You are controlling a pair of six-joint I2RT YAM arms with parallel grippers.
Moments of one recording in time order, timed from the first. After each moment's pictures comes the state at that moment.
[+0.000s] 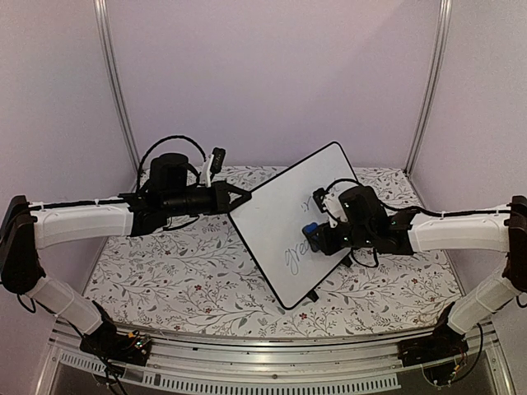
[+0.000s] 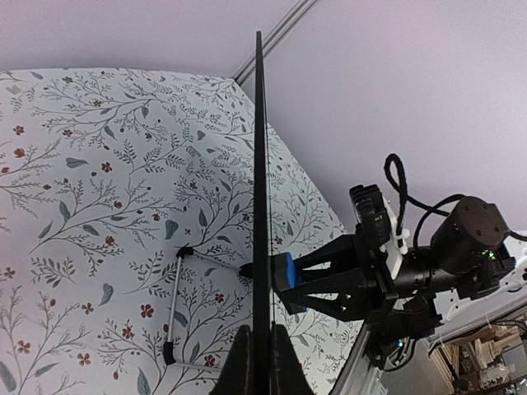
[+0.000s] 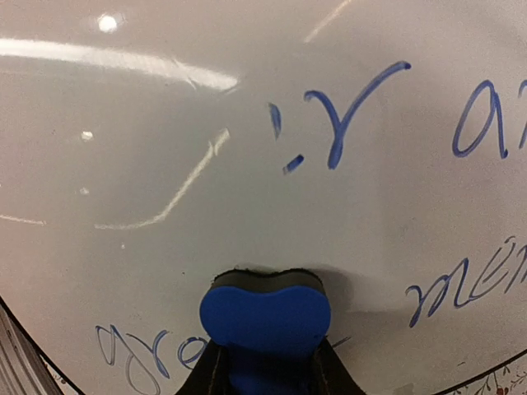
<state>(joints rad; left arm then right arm) -0.70 1.45 0.92 0.24 0.36 -0.61 0.82 1.48 0.86 -0.03 0.05 0.26</state>
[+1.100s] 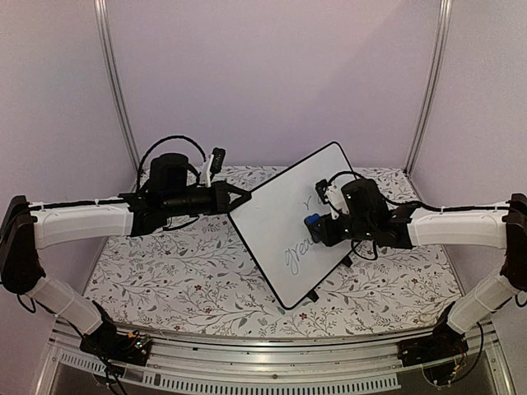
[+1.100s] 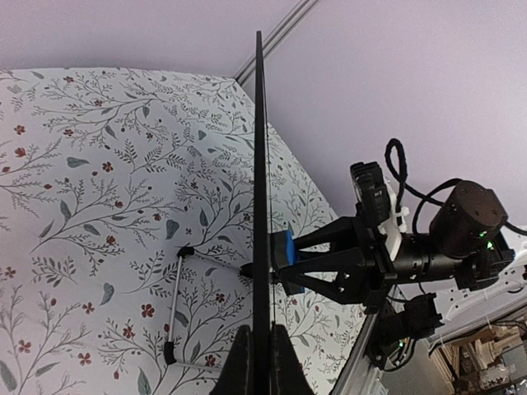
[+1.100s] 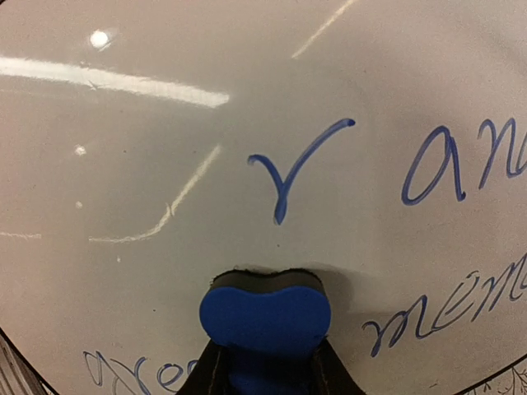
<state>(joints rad) -0.70 1.45 0.92 0.24 0.36 -0.61 0.77 1.49 0.88 -0.02 0.05 0.24</state>
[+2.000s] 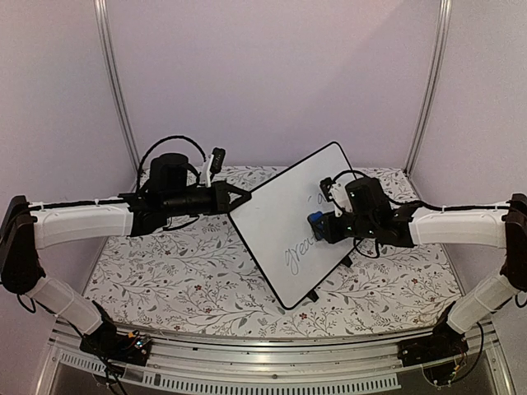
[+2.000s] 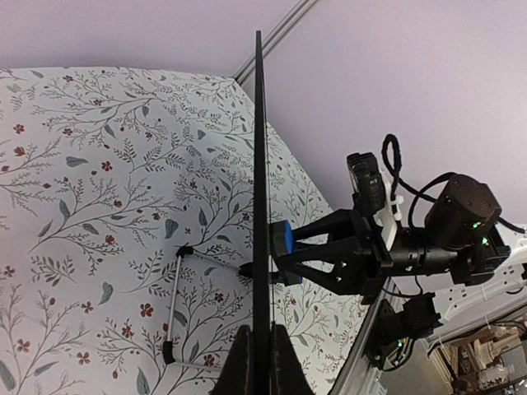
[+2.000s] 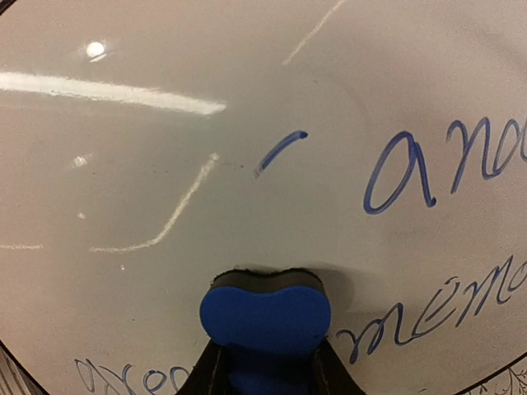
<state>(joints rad) -0.70 1.45 0.92 0.24 0.36 -0.62 0.74 1.50 0.88 0.00 0.03 0.25</state>
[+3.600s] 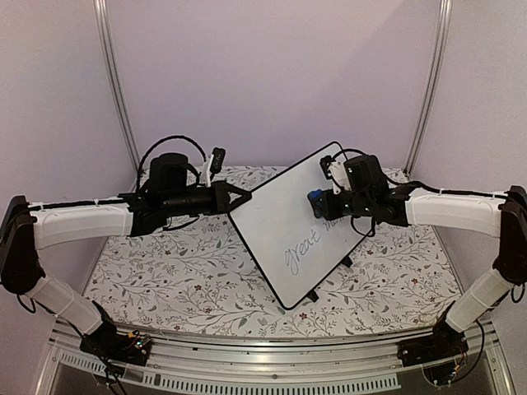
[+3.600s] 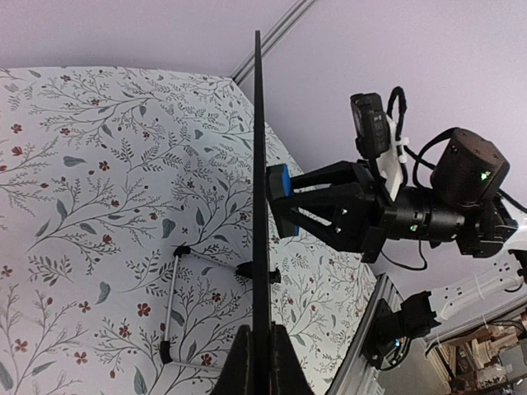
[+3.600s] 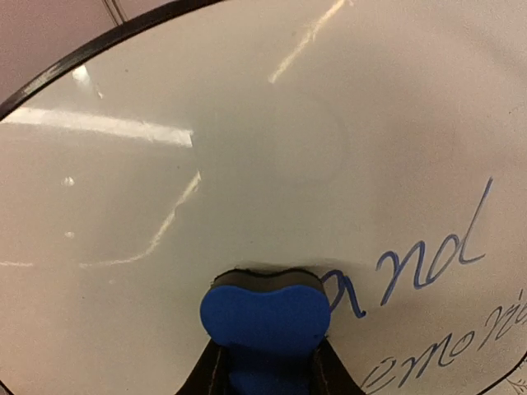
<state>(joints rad) -0.70 1.45 0.92 0.24 0.37 -0.62 0.68 1.54 1.02 -0.07 0.04 0.23</state>
